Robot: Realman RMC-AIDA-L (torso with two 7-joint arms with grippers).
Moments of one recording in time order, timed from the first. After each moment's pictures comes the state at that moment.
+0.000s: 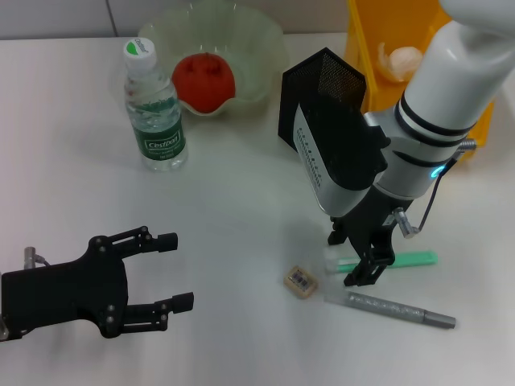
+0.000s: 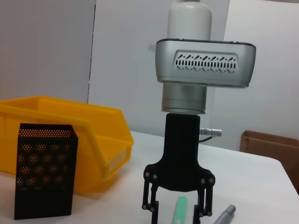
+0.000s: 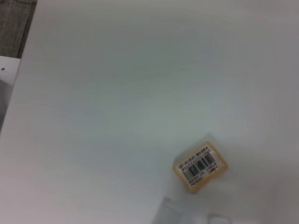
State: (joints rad) left arm -0.35 -2.00 0.76 0.39 1.92 1.74 -0.89; right arm 0.96 2.09 -1.64 -0.83 -2.47 -1.50 1.84
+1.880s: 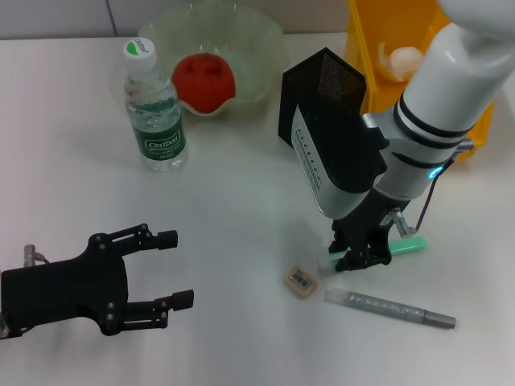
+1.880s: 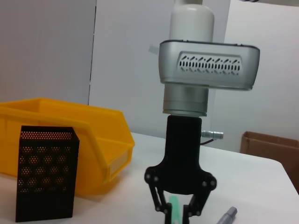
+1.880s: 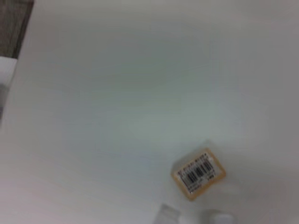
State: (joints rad) left arm -0.36 -2.00 0.76 0.40 1.92 1.74 -0.89; right arm 0.95 2.09 -1.66 -0.85 -2.45 -1.49 1.84
